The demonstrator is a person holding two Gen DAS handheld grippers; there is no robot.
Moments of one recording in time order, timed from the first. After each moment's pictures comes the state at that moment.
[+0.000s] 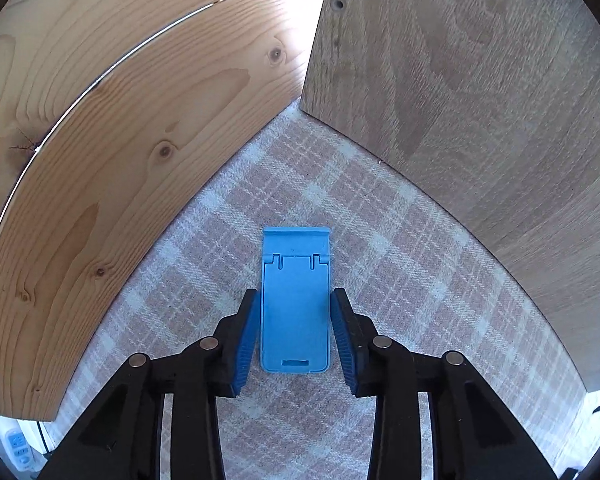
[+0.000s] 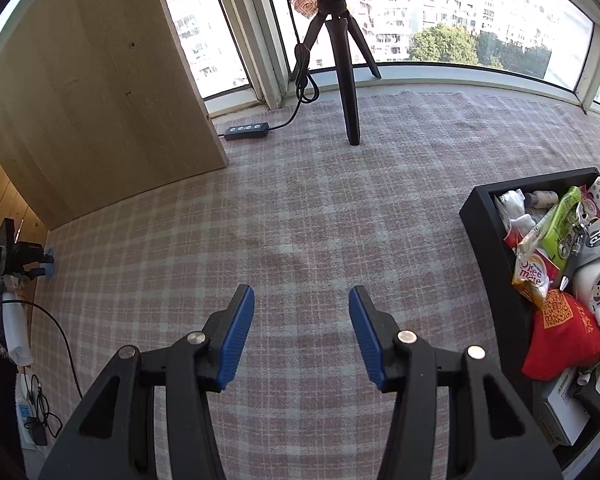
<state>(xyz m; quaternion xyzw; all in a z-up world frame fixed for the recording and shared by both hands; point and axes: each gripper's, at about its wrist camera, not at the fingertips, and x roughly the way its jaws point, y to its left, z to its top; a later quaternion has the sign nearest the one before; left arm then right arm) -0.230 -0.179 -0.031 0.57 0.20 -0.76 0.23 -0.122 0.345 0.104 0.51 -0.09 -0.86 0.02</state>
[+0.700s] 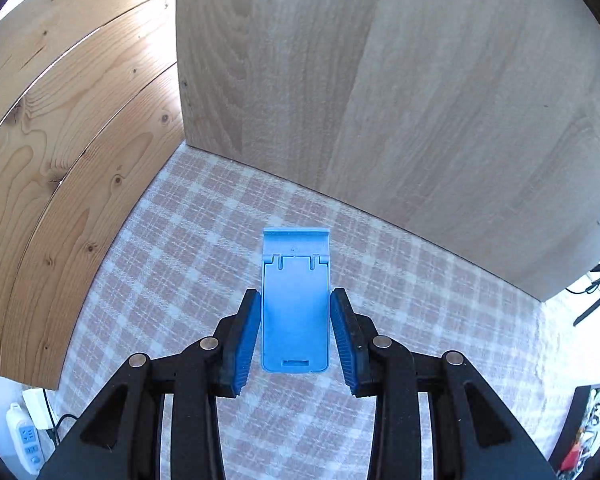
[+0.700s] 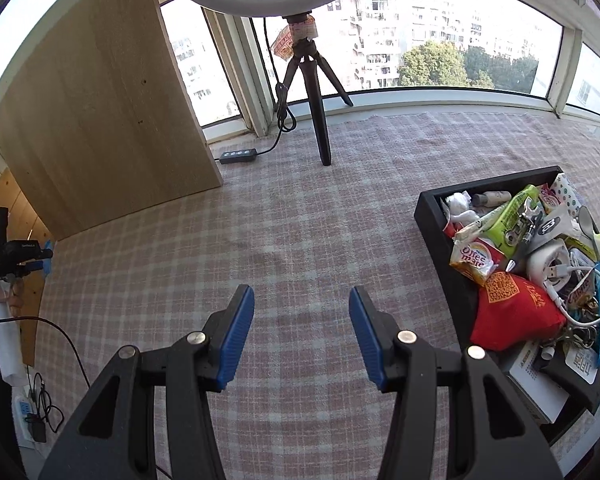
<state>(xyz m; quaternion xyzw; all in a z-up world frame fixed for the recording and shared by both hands) -0.183 -0.046 0.054 0.54 0.12 -0.83 0.11 -0.060 0.376 0.150 0.46 -0.10 -0.88 -0.01</state>
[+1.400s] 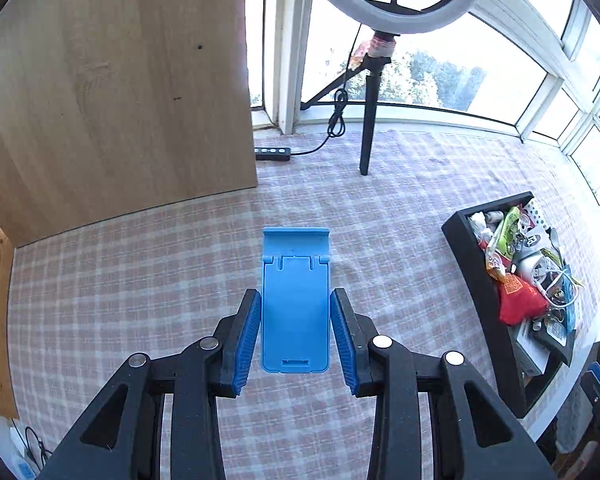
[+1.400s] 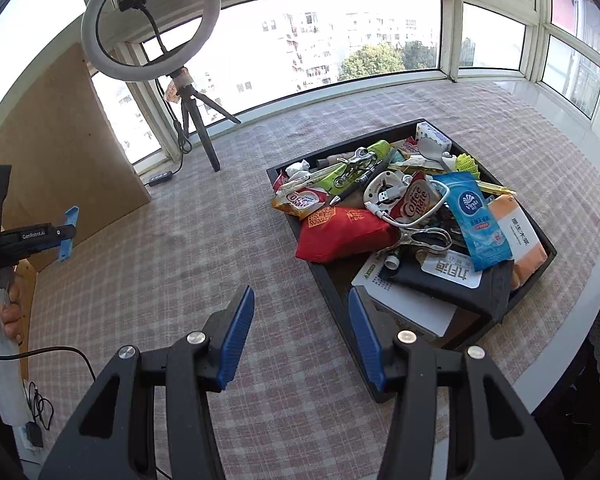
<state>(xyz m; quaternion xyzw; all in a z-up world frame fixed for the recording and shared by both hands) -0.138 0.232 0.151 0.51 -0.05 -0.84 -0.17 0.089 0.499 0.183 0.43 -0.14 -0.88 -0.12</state>
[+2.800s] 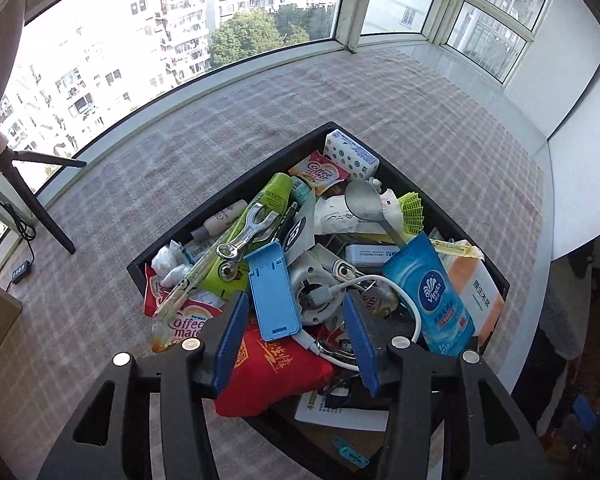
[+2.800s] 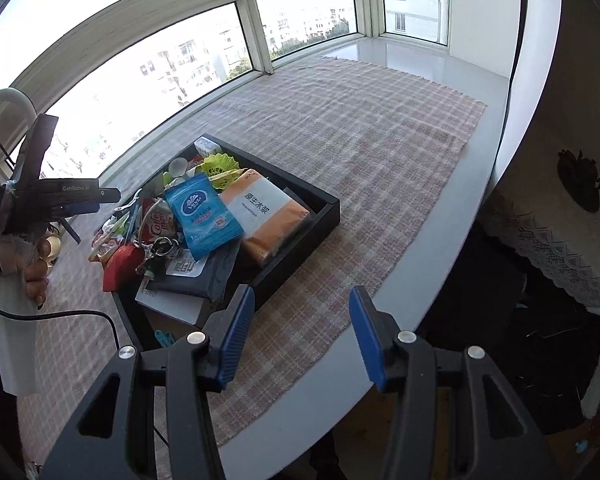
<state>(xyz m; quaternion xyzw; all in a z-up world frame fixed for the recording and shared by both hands) -0.089 0.556 0.149 0.51 -0.17 -0.76 -0.36 0.230 0.673 0.175 0.40 -0.23 -0.83 -0.30</state>
